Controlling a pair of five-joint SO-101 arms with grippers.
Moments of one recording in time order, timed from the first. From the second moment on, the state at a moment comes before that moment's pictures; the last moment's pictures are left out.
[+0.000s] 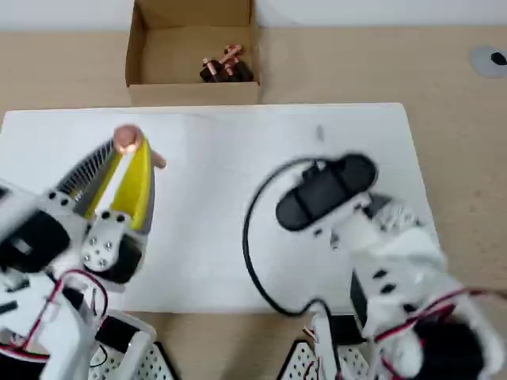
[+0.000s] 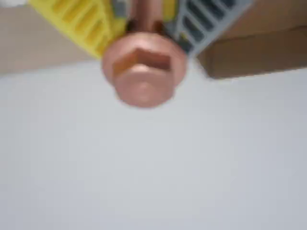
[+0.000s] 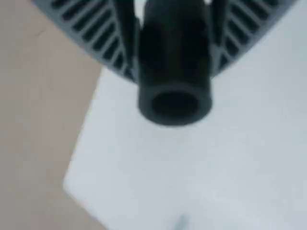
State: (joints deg) left arm 19.9 -81.2 31.9 48.1 -5.0; right arm -5.4 -67.6 18.9 98.1 27.8
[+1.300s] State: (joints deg) left arm 47.6 -40.8 -1.1 45.9 -10.3; right arm -17.8 -103.2 65.9 36.9 -11.5
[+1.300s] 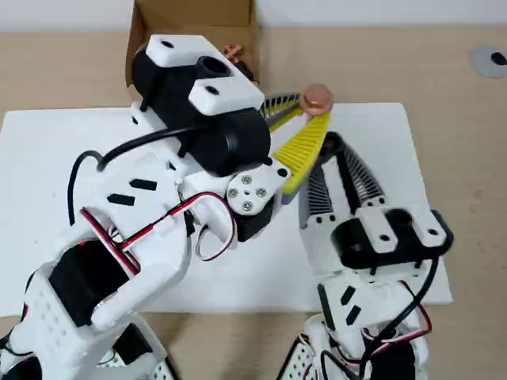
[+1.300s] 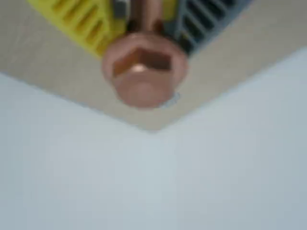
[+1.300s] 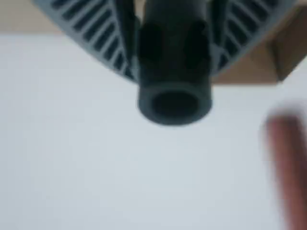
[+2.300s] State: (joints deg) left arm 49.8 -47.7 15.6 29.8 -18.0; right arm -19.3 -103.4 65.8 41.0 -11.5
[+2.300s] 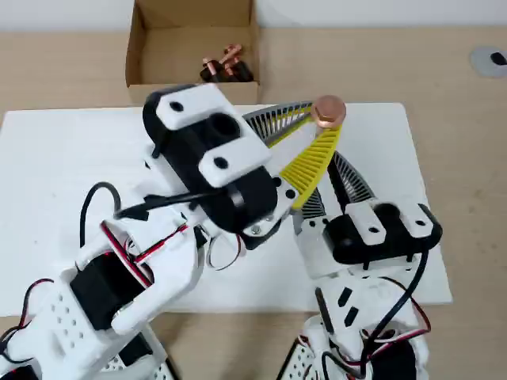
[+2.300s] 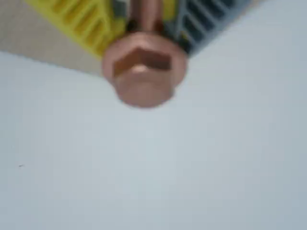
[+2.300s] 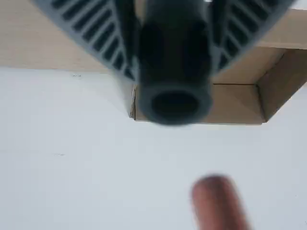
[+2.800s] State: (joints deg) left arm 49.8 -47.7 15.6 33.1 -18.1; right arm -19.3 -103.4 65.8 41.0 -11.5
